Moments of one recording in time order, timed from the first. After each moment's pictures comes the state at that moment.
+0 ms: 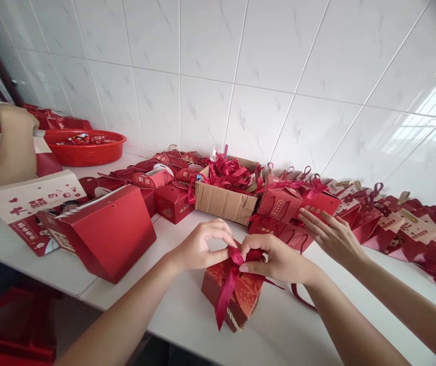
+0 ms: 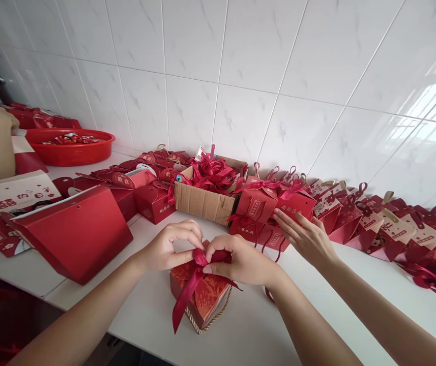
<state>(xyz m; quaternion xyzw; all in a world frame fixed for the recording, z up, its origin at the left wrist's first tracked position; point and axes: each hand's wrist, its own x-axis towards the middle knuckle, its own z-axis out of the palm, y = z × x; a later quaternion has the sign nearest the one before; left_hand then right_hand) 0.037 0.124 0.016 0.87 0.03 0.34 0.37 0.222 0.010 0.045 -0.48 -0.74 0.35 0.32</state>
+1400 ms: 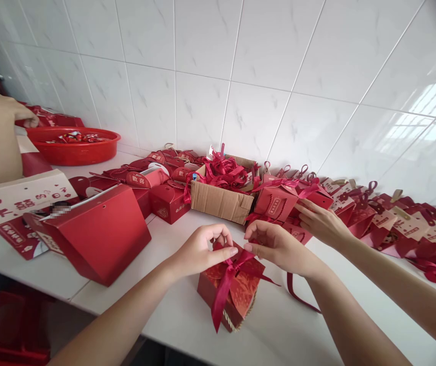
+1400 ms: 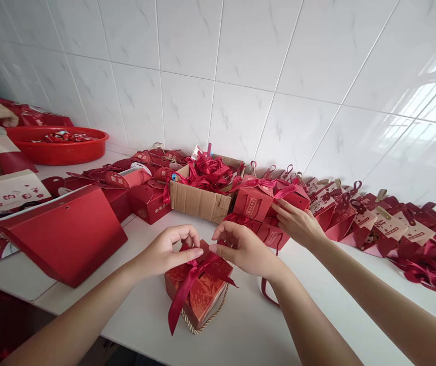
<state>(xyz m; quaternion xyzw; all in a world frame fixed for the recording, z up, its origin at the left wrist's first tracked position) 0.038 0.104 0.028 0.83 0.19 0.25 0.46 0.233 0.009 0.049 -0.56 -0.64 0.39 0.37</state>
